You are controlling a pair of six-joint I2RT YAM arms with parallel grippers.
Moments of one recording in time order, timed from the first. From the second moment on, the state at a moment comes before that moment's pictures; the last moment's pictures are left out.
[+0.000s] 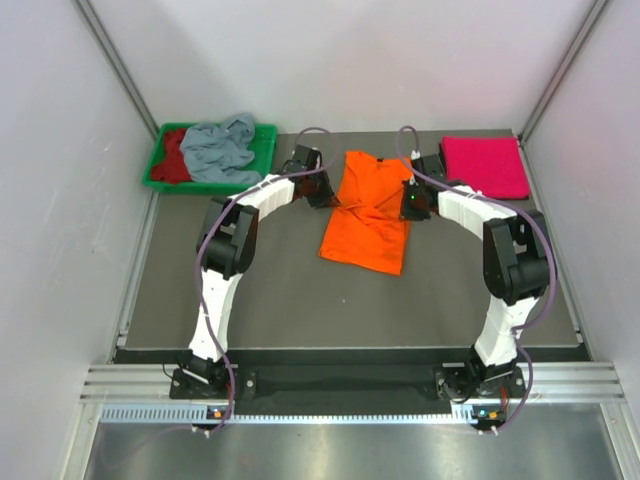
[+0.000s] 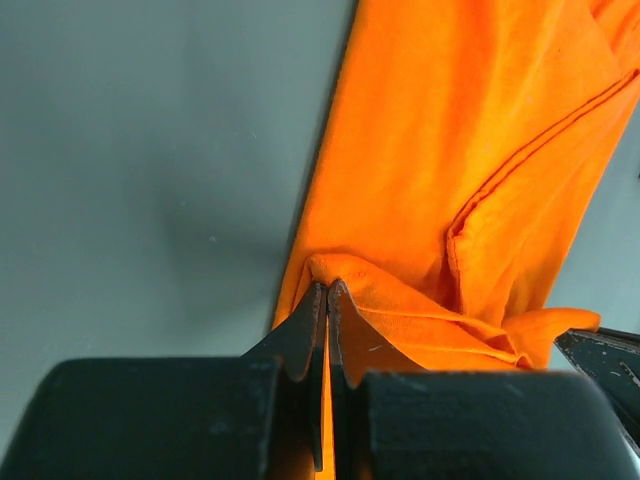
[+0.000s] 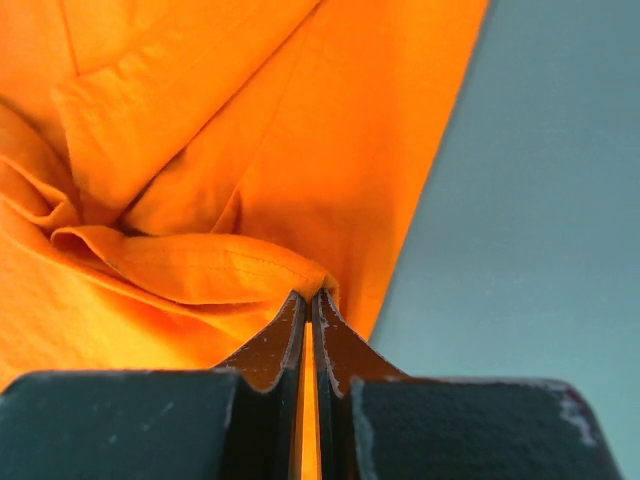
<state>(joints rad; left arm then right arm) -0.41 2.33 1.81 -0.32 0.28 -0.73 0.28 1.88 1.29 -0.36 -0.03 0.37</state>
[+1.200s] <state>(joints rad) -0.39 1.90 1.30 -0.40 0.40 -0.44 0.27 1.53 0.86 -0.41 -0.30 0.48</state>
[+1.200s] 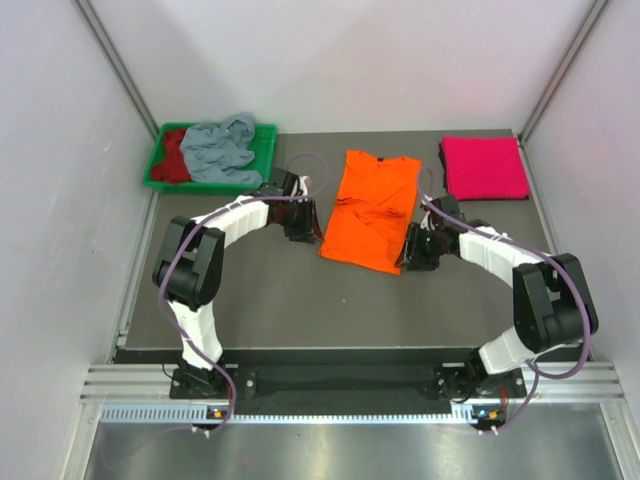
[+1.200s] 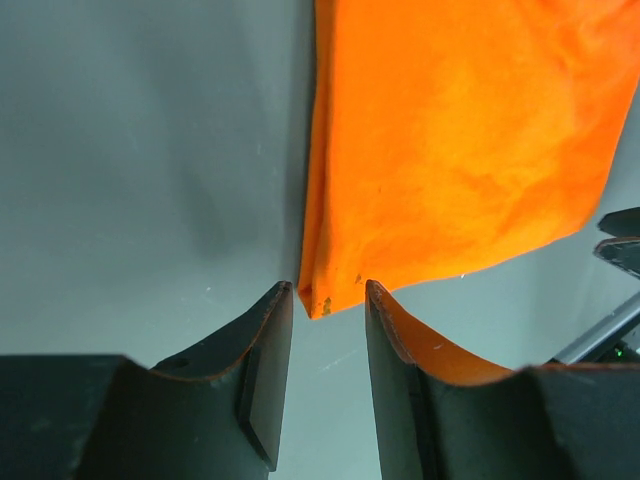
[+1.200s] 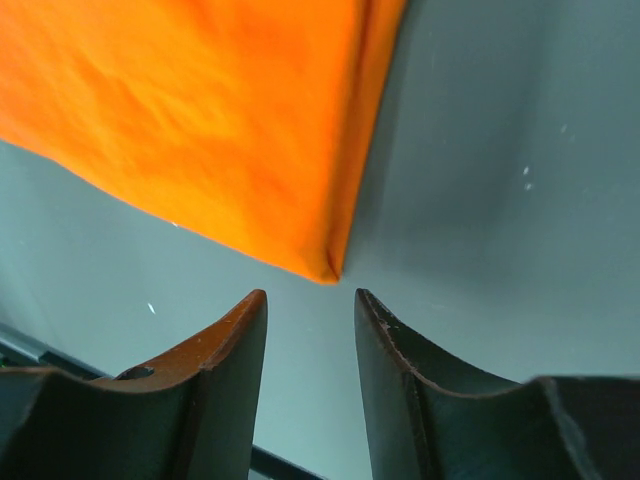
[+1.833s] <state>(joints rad) -0.42 1.97 1.24 -0.34 0.48 -0.45 0.27 1.52 0.75 -0.28 -0.32 0.47</state>
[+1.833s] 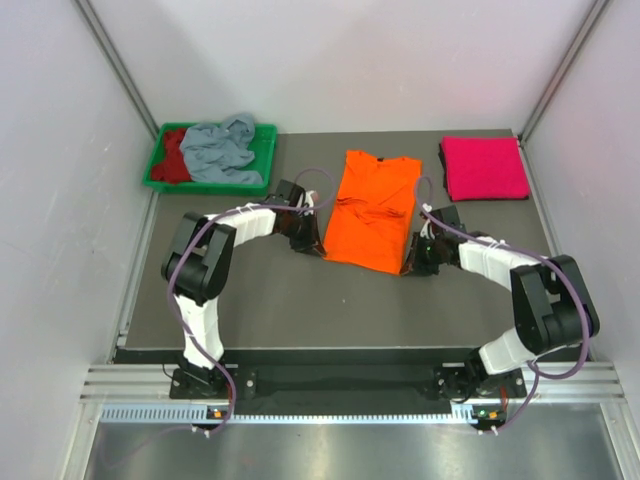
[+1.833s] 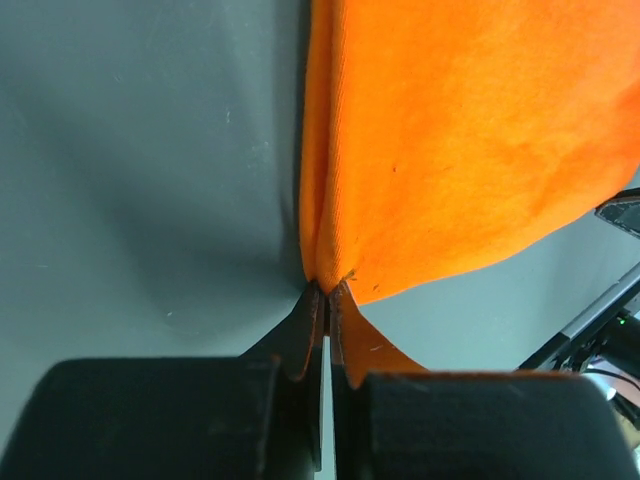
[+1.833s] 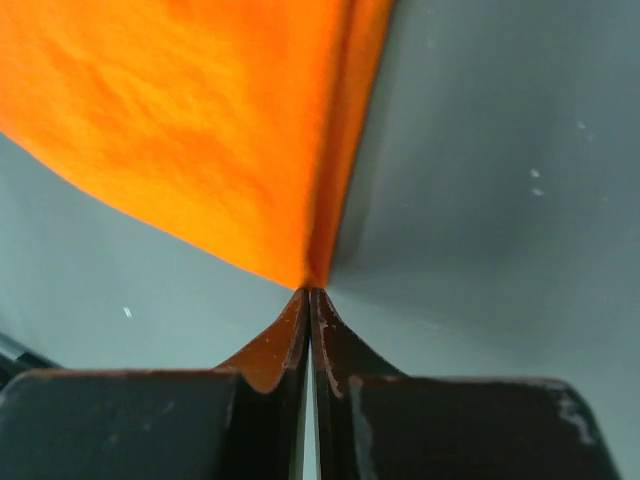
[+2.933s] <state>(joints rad) -0.60 1.60 1.05 -0.46 0.22 -0.61 0.31 1.19 0.73 -0.49 -0.24 0.47</state>
